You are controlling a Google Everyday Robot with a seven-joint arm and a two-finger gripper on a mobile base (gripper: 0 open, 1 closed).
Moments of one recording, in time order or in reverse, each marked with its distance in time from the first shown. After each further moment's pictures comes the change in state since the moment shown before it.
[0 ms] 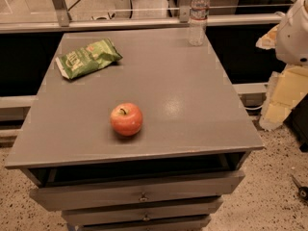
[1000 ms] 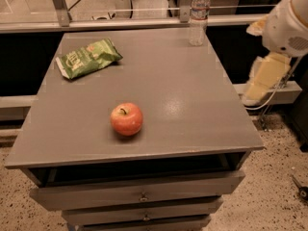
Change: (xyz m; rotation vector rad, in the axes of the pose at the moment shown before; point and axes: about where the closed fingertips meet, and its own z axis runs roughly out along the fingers) arm -0.014 -0.062 0.027 0.090 -0.120 0.000
